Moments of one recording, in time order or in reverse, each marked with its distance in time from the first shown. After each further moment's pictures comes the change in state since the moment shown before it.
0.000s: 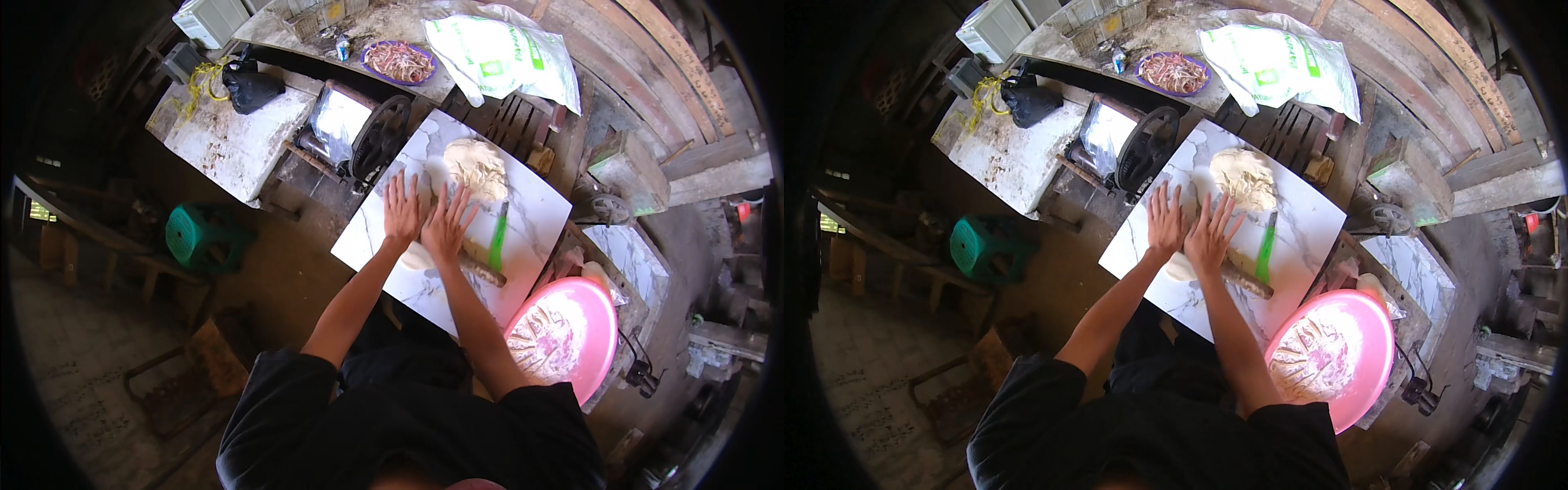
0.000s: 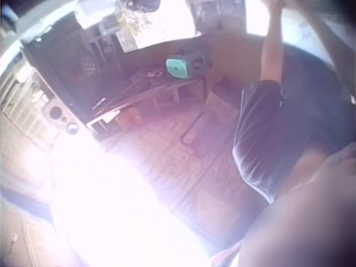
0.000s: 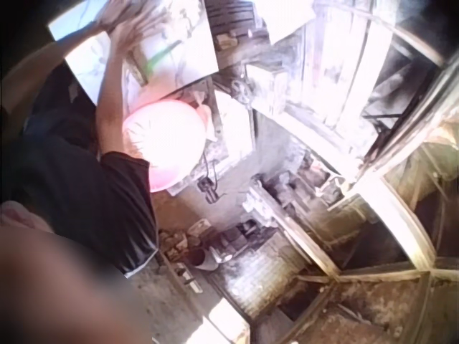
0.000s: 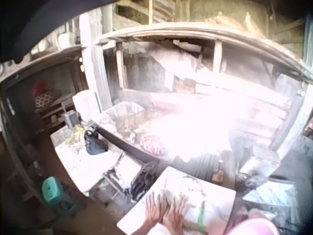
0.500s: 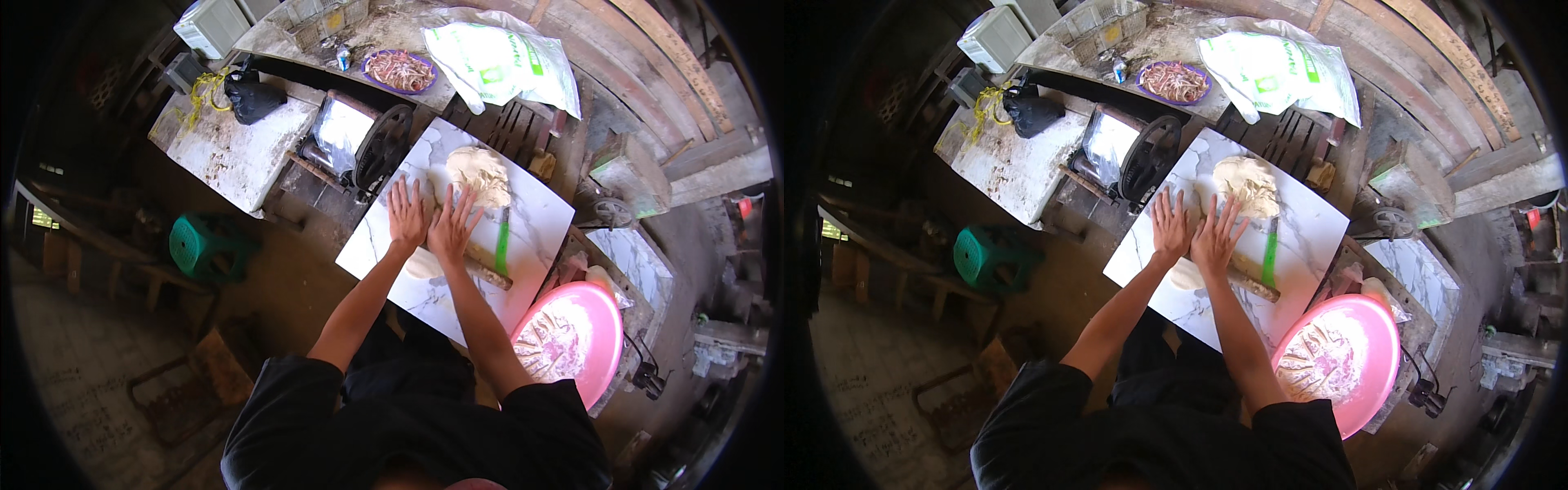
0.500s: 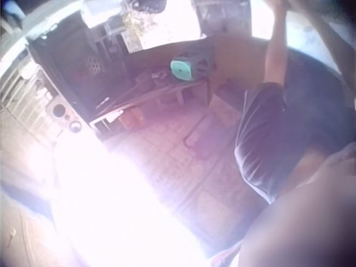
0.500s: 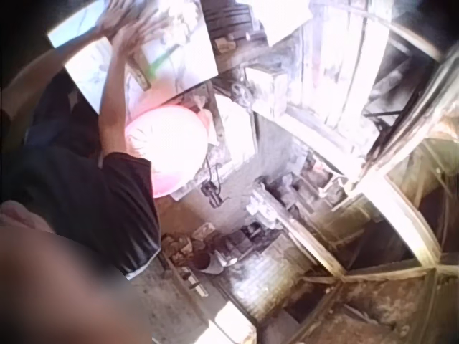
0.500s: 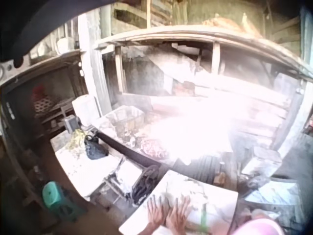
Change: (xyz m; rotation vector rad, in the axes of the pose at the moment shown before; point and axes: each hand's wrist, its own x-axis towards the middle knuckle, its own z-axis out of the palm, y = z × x) left_hand 0.009 0.005 0.003 0.100 -0.089 -0.104; right_hand 0.006 -0.003 -0.003 0.012 -0.015 0.014
